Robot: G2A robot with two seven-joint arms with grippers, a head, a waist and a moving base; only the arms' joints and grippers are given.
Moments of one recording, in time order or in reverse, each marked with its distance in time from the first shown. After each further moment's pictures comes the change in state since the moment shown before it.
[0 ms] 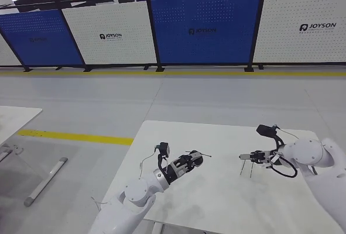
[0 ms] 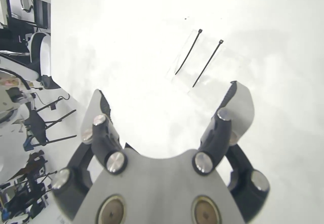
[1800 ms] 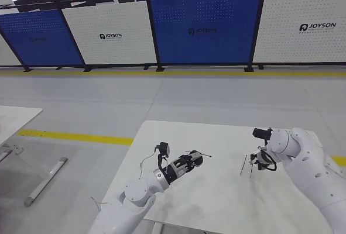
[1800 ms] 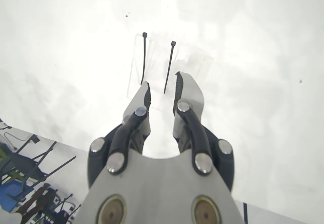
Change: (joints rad) left arm 0.000 0.000 0.000 0.000 0.000 0.000 0.000; right arm 0.199 -0.172 -0.218 0.359 -0.167 0.227 0.046
